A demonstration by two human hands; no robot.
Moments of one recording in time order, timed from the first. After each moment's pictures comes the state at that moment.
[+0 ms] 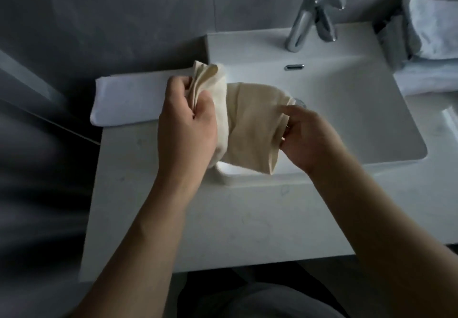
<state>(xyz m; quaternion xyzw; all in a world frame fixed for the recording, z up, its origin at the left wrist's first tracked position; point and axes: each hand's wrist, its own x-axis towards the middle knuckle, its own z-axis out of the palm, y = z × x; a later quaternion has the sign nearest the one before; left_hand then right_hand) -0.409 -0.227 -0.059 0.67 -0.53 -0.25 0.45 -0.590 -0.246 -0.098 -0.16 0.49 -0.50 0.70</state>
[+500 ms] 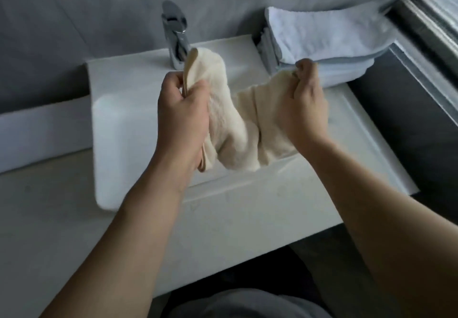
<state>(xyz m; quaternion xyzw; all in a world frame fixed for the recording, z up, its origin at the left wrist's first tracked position) -0.638 -0.259 -0.043 0.58 -0.44 -0.48 0.49 -0.827 -0.251 -0.080 -0.46 0.77 -0.42 0.10</state>
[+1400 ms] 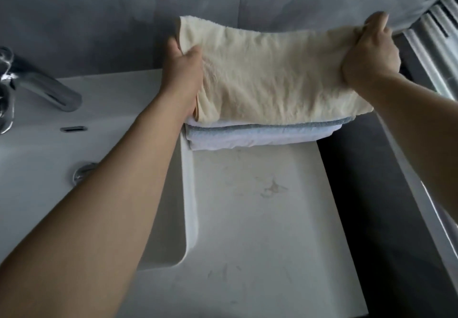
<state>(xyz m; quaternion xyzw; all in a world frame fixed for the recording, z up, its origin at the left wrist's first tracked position) -0.938 -0.514 -0.108 0.64 -0.40 -0.46 0.46 -1.239 -0.511 -0.098 -0.48 0.84 -0.24 0.04</state>
